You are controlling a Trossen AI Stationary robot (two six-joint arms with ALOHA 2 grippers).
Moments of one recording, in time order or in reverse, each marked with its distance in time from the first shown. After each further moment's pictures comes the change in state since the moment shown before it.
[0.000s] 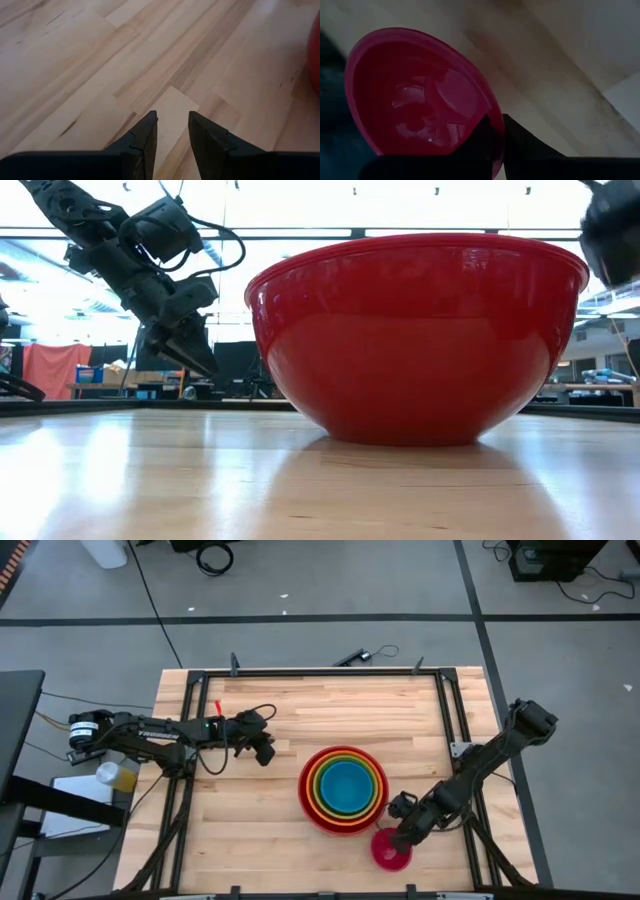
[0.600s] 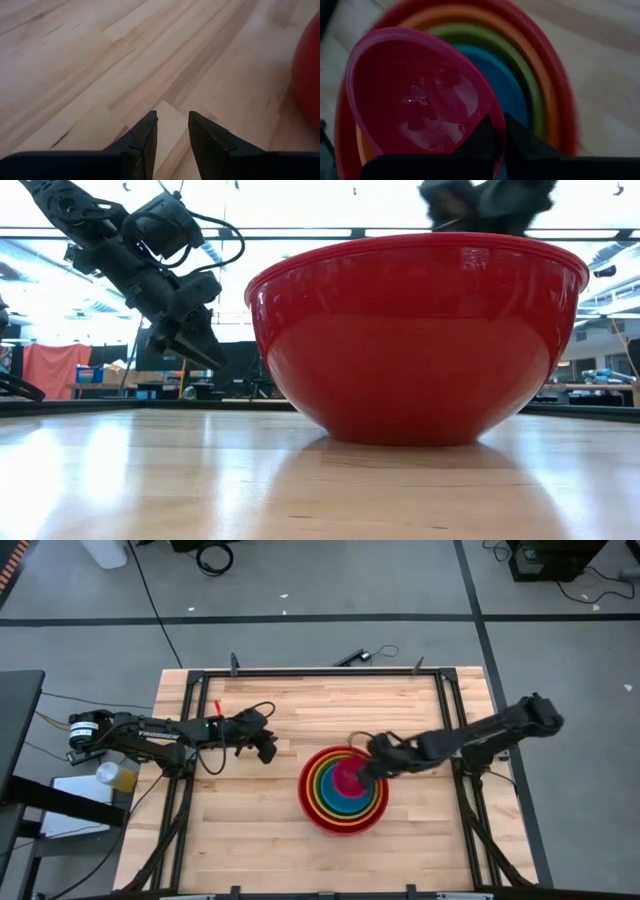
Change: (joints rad) left arm 0.000 0.000 0.000 0.061 -0.005 -0.036; right arm -0.459 -0.114 0.152 -0.149 0.328 -0.342
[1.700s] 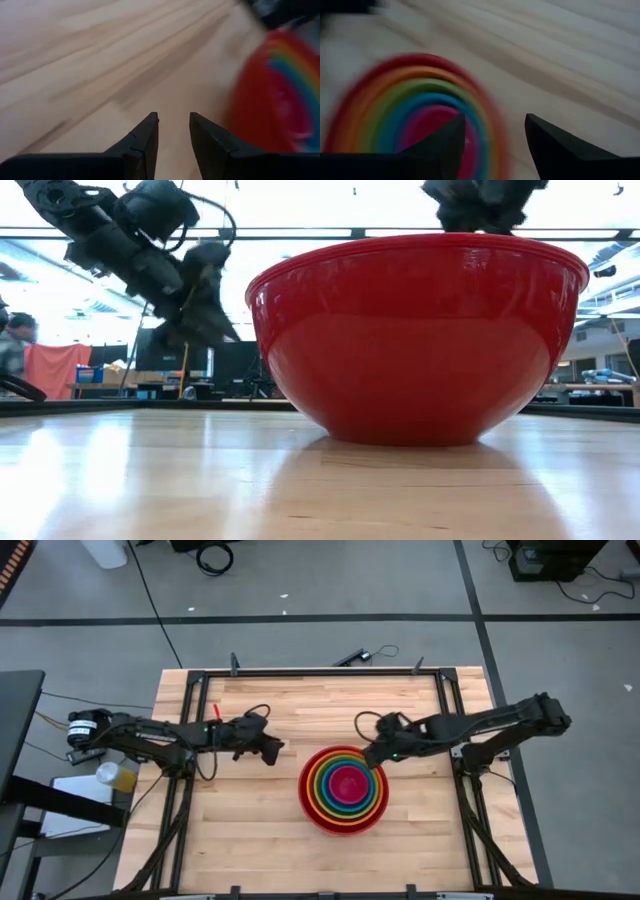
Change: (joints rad) left arm -0.082 -0.018 0.000 0.085 0.043 -0.290; right arm -0.101 -0.046 0.132 -0.211 0.114 -0.087
